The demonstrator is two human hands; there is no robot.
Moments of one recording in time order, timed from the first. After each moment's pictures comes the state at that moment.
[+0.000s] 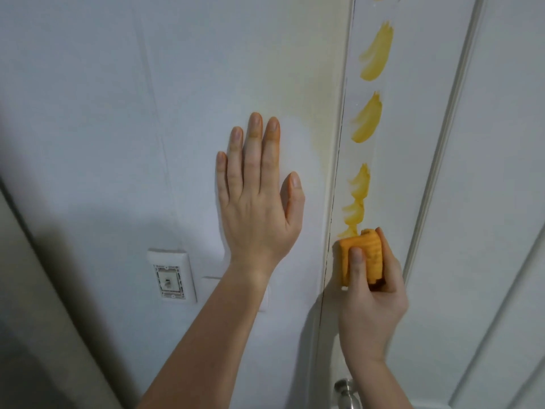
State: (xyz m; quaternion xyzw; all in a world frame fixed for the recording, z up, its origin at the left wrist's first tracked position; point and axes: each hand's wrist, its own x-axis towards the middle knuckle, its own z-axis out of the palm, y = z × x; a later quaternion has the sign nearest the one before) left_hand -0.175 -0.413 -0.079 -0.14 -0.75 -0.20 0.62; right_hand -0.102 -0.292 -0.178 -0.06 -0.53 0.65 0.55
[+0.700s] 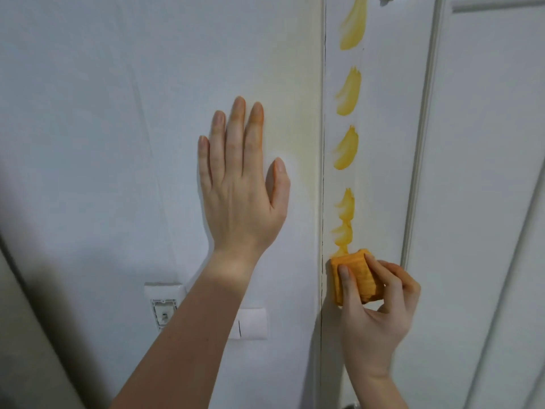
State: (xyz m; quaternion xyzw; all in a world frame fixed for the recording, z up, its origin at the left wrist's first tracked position) left_hand -0.180 -0.424 -0.020 -0.16 -0.74 -0.17 0.63; right_hand -0.118 -0.281 -0.183 -0.06 -0.57 0.45 0.69
